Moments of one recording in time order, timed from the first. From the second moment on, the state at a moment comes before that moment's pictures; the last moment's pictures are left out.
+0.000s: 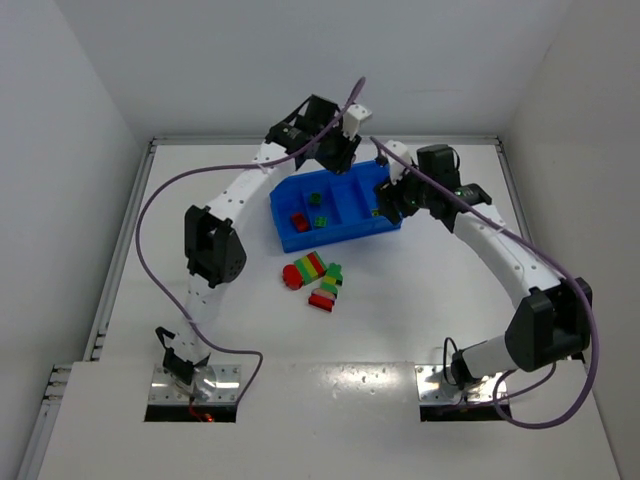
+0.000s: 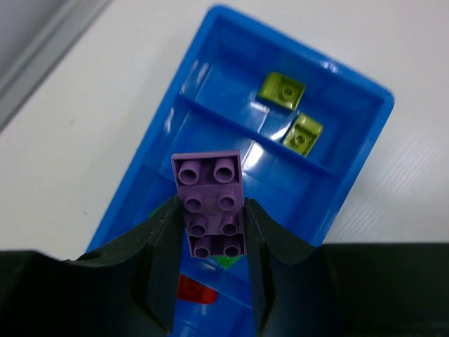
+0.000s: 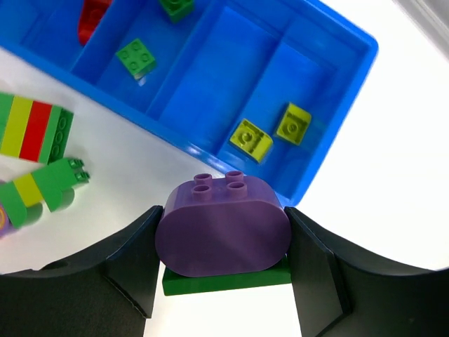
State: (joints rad) left arm -0.54 2.24 2.35 -0.74 0.20 0.17; right arm 0.31 1.45 1.19 -0.43 -0.23 -0.41
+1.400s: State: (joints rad) left arm -0.47 2.29 2.01 -0.54 0.54 0.01; right arm 0.11 1.69 1.37 -0.28 -0.42 0.44
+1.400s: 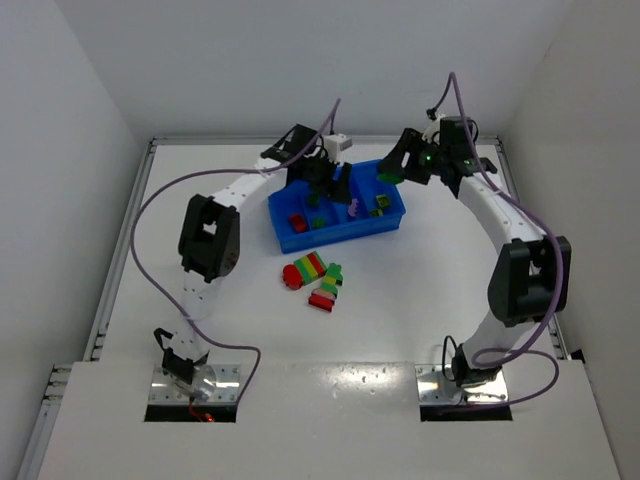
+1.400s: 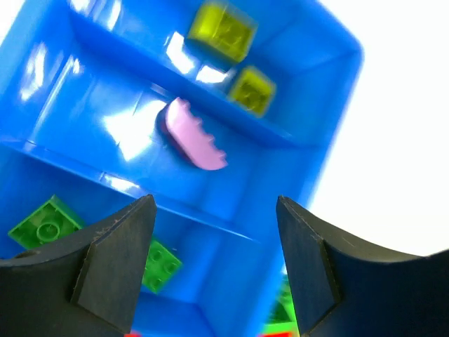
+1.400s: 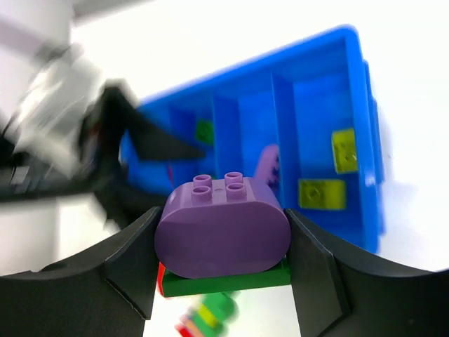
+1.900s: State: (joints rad) left arm -0.46 1.99 1.75 0.01 0.58 -0.42; right arm 0.20 1.80 1.58 -0.35 -0.13 0.95
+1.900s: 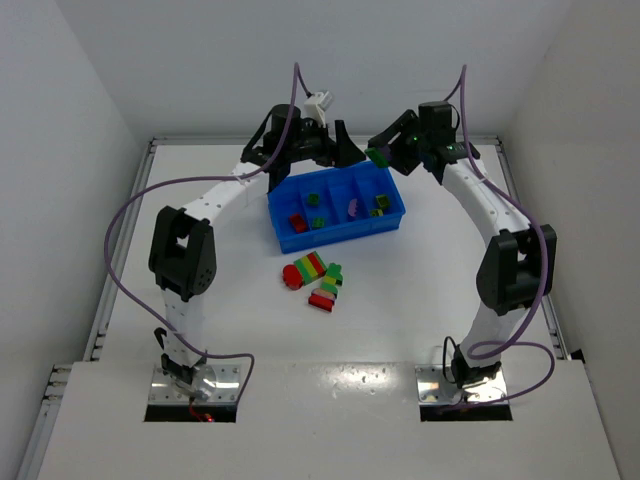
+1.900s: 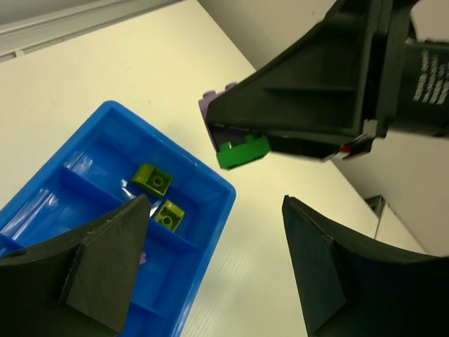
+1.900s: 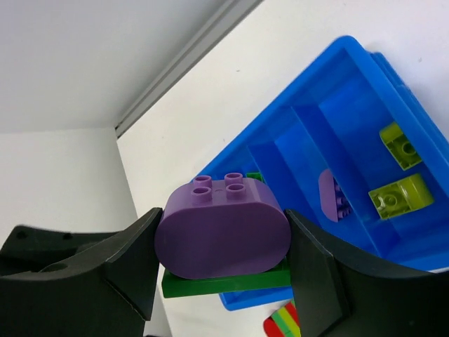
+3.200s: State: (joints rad) left arm -0.51 2.13 1.86 0.12 0.47 -0.57; right arm 0.22 1.85 1.63 -0.33 -0.16 1.09
